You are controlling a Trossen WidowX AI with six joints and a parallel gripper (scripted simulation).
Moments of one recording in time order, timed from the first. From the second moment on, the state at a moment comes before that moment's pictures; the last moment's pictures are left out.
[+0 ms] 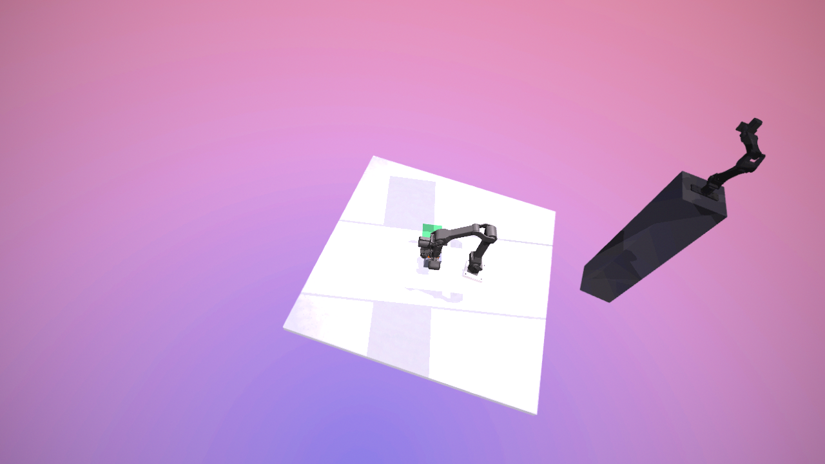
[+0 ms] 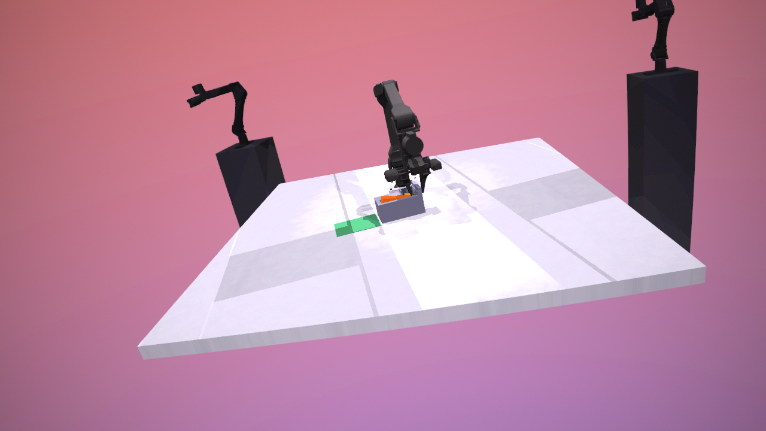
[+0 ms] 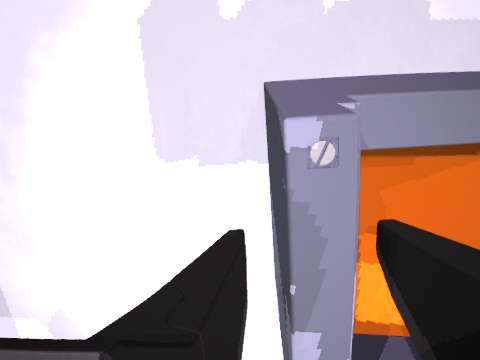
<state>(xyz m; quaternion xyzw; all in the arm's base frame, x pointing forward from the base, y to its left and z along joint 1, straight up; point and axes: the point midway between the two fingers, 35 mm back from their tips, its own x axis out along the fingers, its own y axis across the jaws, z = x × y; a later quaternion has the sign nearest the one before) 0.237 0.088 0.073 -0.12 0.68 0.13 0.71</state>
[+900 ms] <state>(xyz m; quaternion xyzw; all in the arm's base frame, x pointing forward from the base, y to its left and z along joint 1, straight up) 0.236 0.088 0.053 -0.13 0.69 0.13 0.71</state>
